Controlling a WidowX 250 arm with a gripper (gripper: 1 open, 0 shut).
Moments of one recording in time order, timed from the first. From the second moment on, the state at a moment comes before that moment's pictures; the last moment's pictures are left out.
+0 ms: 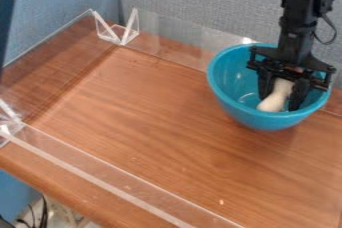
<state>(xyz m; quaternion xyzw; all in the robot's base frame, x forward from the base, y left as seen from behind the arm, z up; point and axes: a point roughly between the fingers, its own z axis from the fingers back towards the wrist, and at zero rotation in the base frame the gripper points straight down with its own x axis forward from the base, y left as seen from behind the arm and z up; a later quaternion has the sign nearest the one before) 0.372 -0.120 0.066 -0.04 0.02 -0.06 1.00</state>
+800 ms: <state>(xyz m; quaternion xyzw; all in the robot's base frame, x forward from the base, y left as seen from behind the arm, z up) 0.360 -0.147 0.070 -0.07 0.01 -0.15 0.99</state>
